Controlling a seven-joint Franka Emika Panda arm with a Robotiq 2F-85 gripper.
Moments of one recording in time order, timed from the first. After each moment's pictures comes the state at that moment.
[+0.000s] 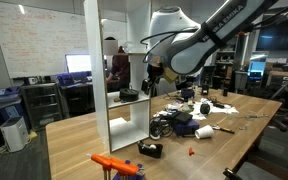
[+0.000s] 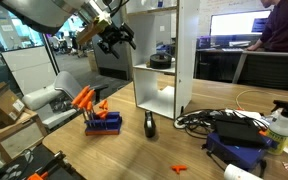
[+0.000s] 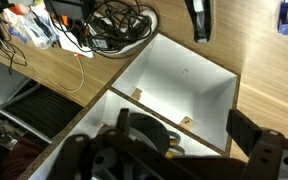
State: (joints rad) arm -0.11 -0.27 0.26 -2.45 -0.62 2.65 0.27
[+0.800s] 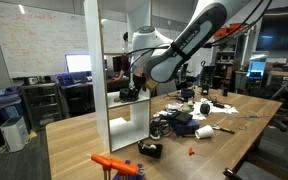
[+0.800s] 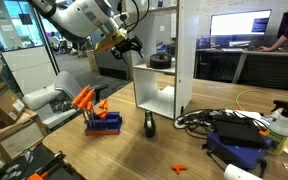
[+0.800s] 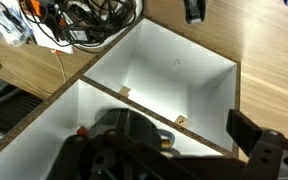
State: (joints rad) arm -0.13 0.06 0.29 -2.20 -0.72 2.64 0.38
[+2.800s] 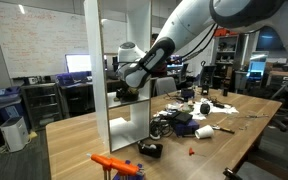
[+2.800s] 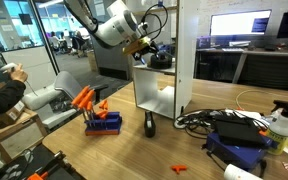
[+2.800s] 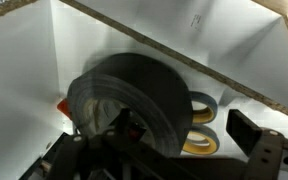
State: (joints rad) arm 0.12 0.50 0.00 -1.68 -0.59 2.64 0.22
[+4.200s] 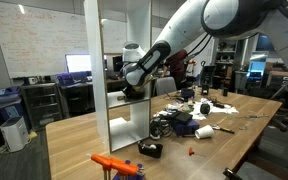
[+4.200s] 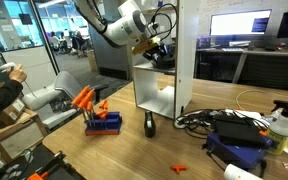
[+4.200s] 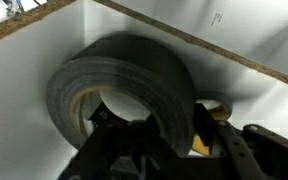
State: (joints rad) arm 0.12 0.57 -0.07 -1.59 -0.47 2.62 0.13
